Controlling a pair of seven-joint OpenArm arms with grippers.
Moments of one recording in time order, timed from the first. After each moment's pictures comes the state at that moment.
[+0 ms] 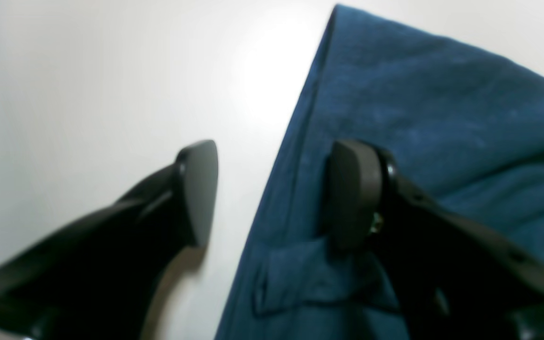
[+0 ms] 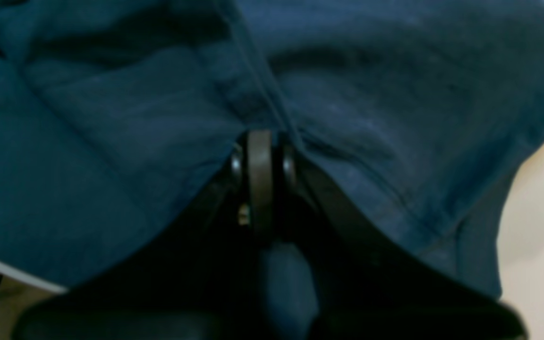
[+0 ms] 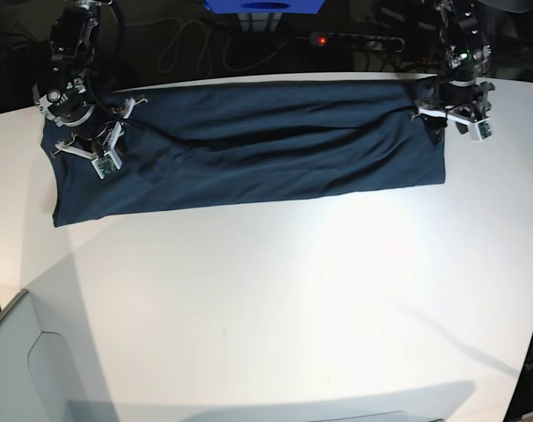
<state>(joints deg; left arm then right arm) 29.6 -9.0 -26.6 97.2 -22.6 -5.3 25.1 -19.8 7.2 19.8 102.2 -1.8 42.6 -42.2</state>
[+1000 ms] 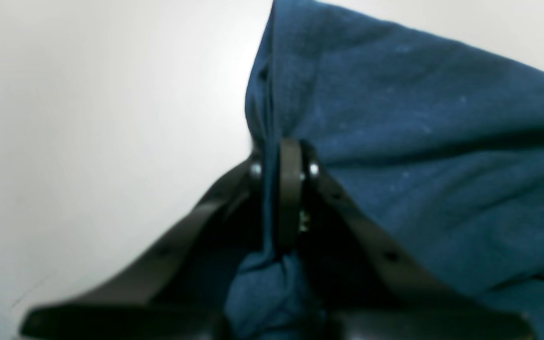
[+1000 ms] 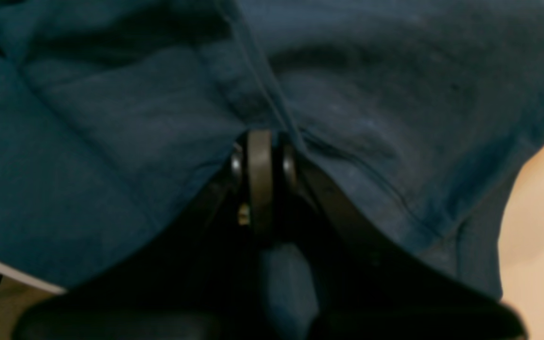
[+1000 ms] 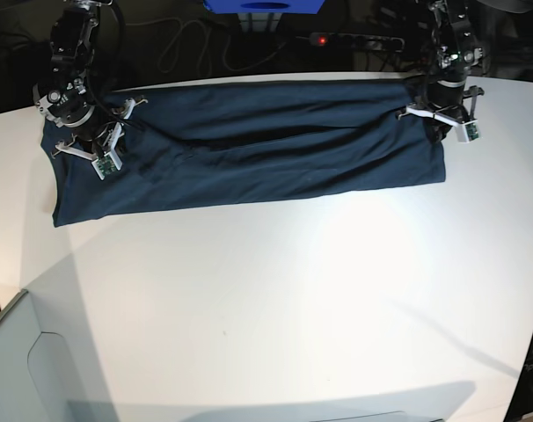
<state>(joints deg) 30.6 -9.3 -22.9 96.0 -22.7 -5.7 22.7 -19.6 7.2 19.7 102.1 -1.8 42.6 -42.2</state>
